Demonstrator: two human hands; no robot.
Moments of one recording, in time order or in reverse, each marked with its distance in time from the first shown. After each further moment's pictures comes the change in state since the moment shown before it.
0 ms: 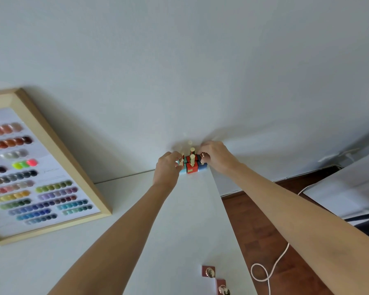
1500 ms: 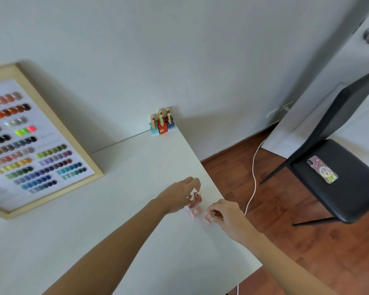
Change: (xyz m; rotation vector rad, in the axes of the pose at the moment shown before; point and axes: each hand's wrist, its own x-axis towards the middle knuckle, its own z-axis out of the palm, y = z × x) left_hand -0.230 0.025 0.007 0.304 -0.796 0.549; right_hand -0.362 -0.124 0.073 0.312 0.029 0.452
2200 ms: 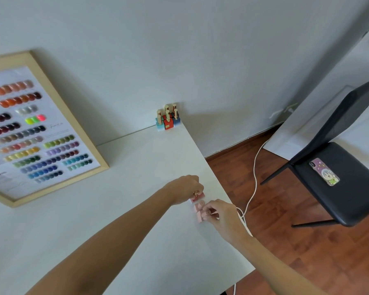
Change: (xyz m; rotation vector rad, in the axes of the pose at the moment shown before) left_hand 0.003 0.002 -0.010 0.216 -0.094 0.065; right_hand -0.004 -0.017 0.028 0.126 0.150 -0.030
